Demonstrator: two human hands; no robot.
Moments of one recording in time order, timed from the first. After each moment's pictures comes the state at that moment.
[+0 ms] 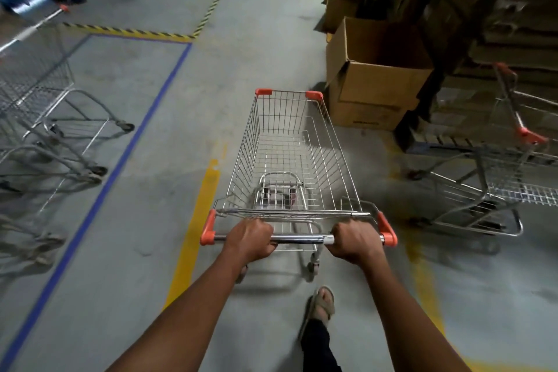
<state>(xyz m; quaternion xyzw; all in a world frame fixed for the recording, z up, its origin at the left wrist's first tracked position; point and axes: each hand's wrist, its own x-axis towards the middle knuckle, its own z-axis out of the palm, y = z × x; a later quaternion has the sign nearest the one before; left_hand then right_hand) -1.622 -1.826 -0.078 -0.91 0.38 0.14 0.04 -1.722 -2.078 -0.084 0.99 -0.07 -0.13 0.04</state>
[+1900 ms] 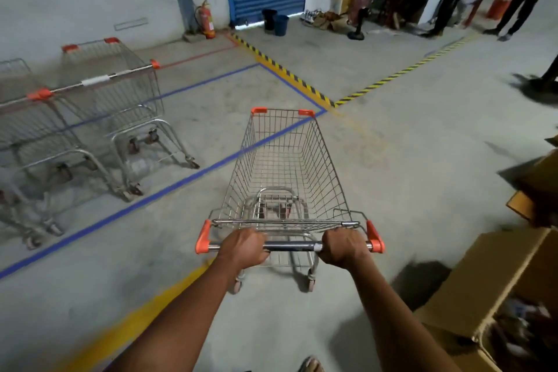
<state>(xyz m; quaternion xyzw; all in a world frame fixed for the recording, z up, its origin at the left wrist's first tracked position) -0.765 -2.152 -0.079 -0.99 -0.05 0.14 -0.05 -0.650 -2.389 -0.069 0.93 0.34 -0.12 0.09</state>
